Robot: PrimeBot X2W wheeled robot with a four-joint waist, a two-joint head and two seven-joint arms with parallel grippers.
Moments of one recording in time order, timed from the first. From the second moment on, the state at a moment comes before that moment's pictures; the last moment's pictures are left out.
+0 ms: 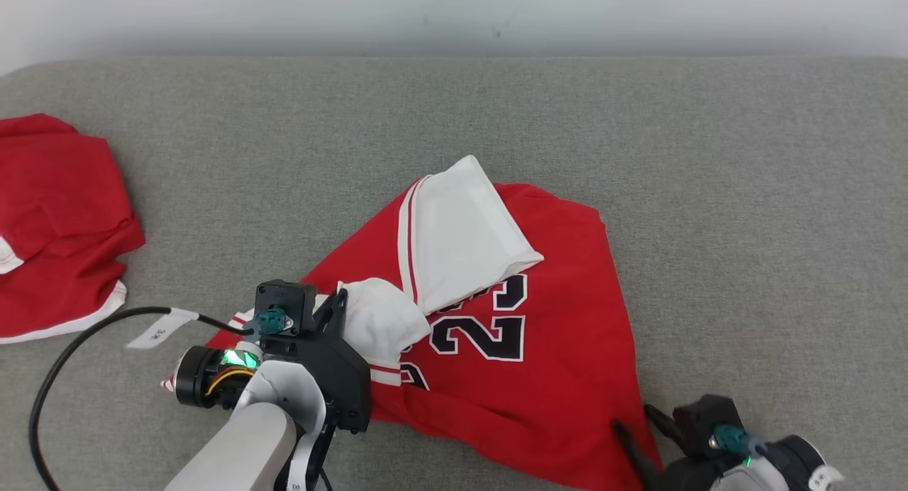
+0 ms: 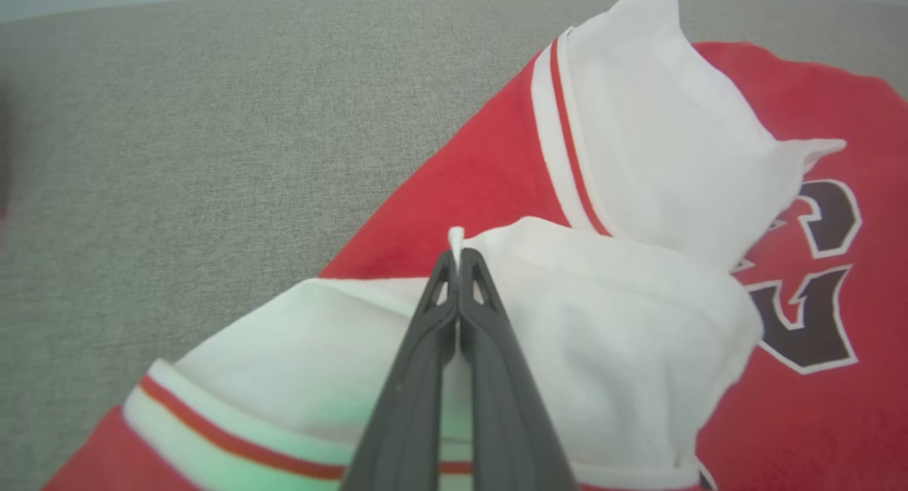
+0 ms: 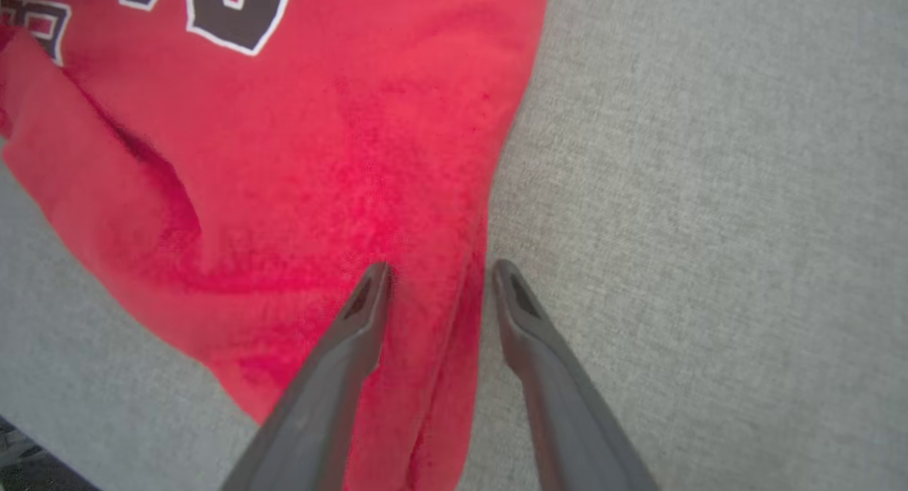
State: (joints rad) left arm -0.54 0.31 -0.69 0.36 -0.63 0.25 0.15; right arm 0.06 -0.23 0.24 -0.03 0.12 0.13 0.39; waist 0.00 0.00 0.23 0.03
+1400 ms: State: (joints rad) left arm -0.56 0.27 -0.66 0.38 -0.66 0.21 -0.07; right arm -0.15 -0.23 -0.12 0.09 0.03 0.13 0.51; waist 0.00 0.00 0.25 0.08
